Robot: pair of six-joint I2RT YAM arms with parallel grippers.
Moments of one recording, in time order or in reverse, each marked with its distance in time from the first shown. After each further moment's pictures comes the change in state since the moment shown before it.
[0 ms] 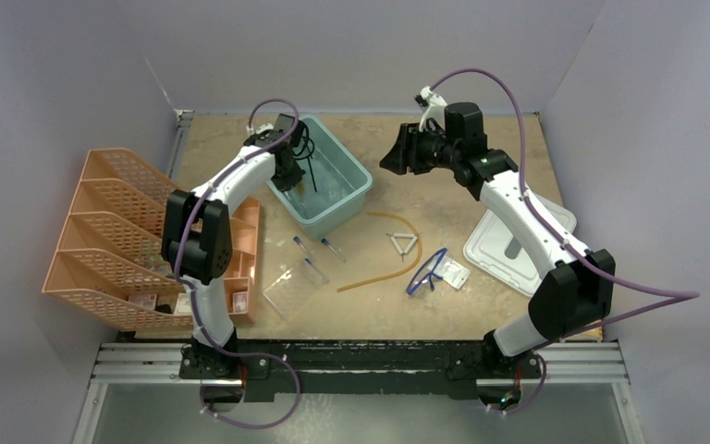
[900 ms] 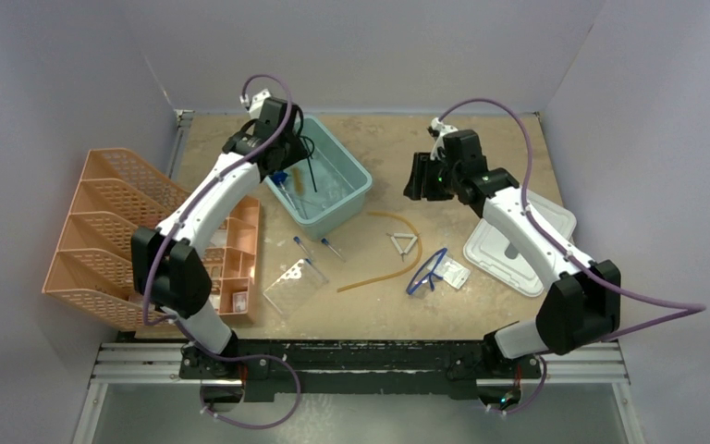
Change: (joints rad) left arm -0.070 -0.285 -0.010 0.123 0.009 0.138; right arm 0.000 -0.081 -0.207 -0.151 0.312 0.013
